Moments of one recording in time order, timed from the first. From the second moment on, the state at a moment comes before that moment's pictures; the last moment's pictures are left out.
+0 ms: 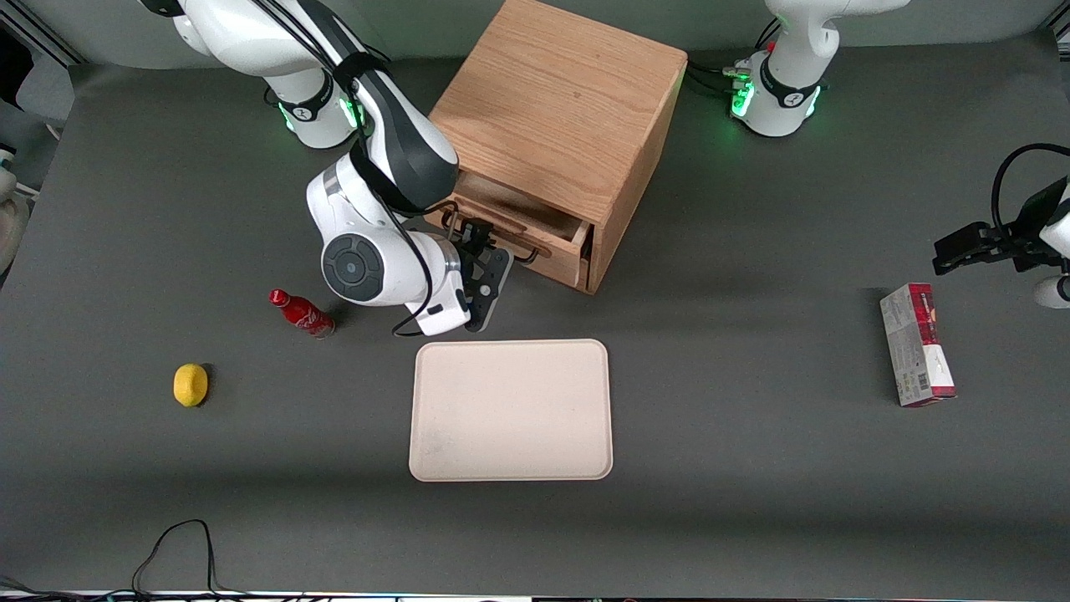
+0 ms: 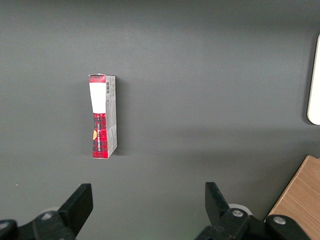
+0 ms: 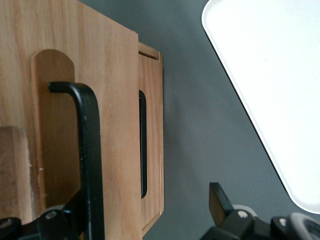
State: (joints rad) arm 0.58 0.50 -0.05 -1.48 0.43 1.73 -0.65
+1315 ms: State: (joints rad) arm 0.55 0.55 -0.05 -1.40 0.43 1.77 -0.65
